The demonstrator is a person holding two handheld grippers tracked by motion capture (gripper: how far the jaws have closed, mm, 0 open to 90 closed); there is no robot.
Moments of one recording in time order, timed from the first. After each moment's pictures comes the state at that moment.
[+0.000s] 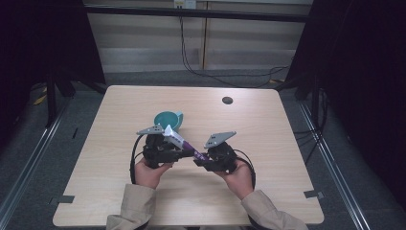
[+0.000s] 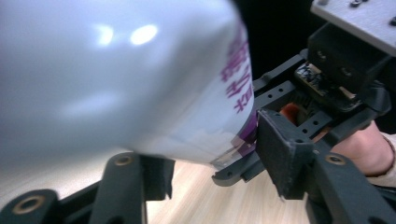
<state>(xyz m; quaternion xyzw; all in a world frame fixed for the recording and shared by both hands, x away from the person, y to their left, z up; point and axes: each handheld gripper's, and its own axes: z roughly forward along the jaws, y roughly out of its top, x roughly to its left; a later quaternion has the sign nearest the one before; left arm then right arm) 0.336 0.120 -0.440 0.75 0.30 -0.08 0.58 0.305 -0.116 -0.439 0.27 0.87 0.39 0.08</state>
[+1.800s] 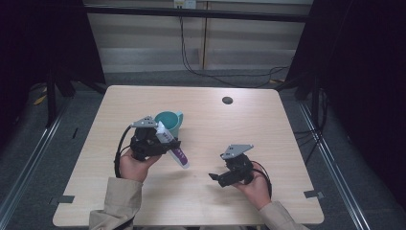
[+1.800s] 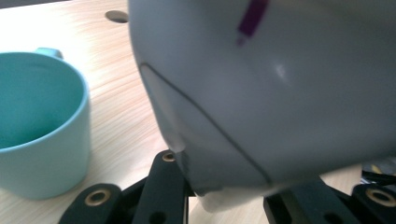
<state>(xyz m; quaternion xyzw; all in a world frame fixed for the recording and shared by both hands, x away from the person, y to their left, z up) 0.336 0.142 -0.398 0.81 0.31 0.02 0.49 0.286 -0.167 -0.475 0.30 0.87 0.37 0.13</state>
